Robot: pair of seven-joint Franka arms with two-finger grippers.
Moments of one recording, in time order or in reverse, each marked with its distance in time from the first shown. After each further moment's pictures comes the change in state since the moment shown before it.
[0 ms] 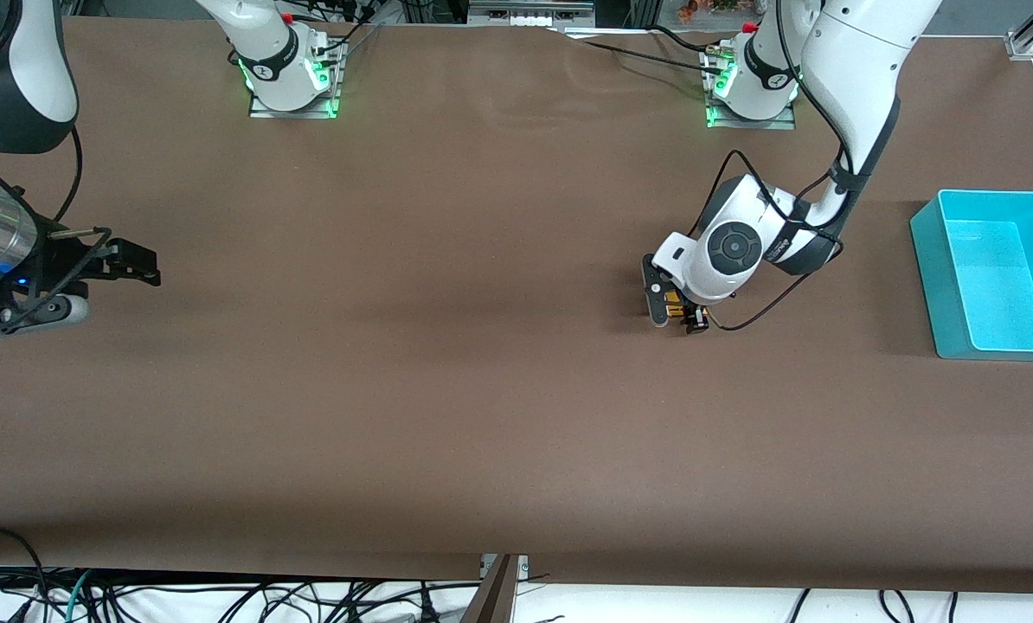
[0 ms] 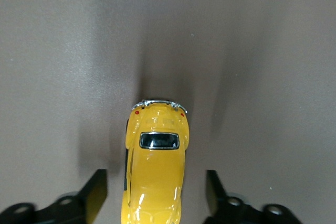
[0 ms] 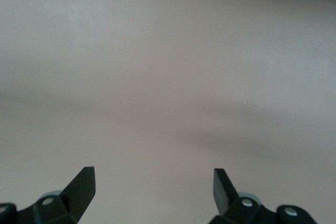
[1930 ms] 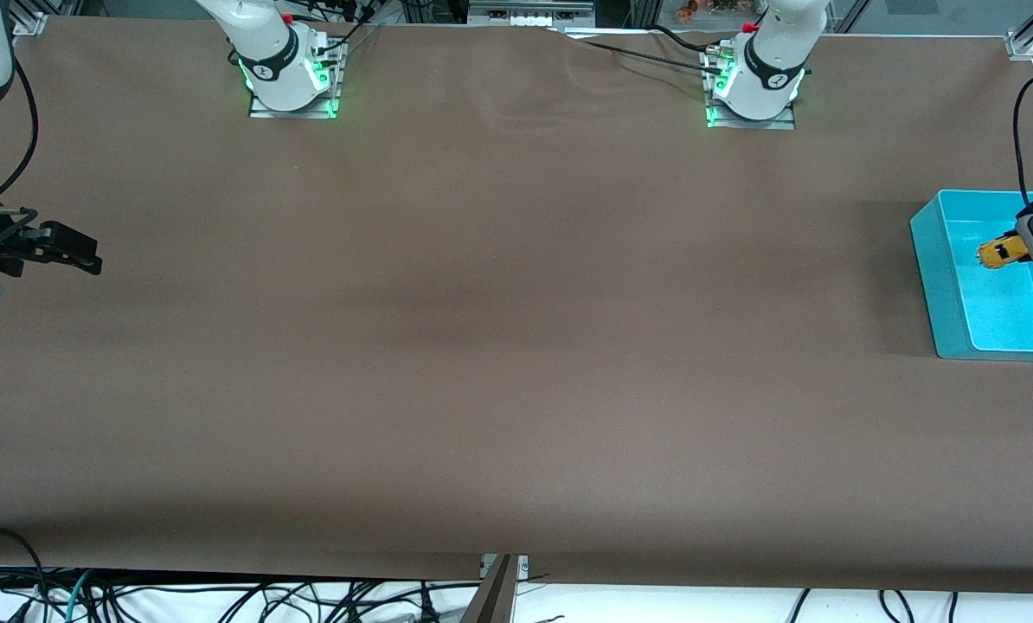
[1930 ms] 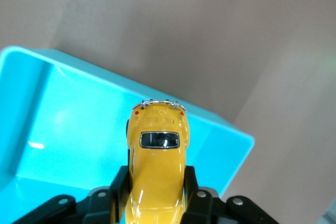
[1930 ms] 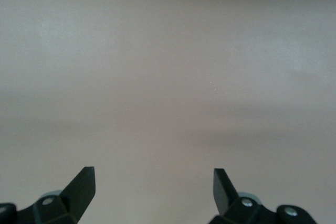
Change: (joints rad) left arm 0.845 -0.198 0.039 0.198 0.140 -0.451 0.642; right arm 0.017 -0.073 -0.100 -0.006 -0.007 -0.028 0.057
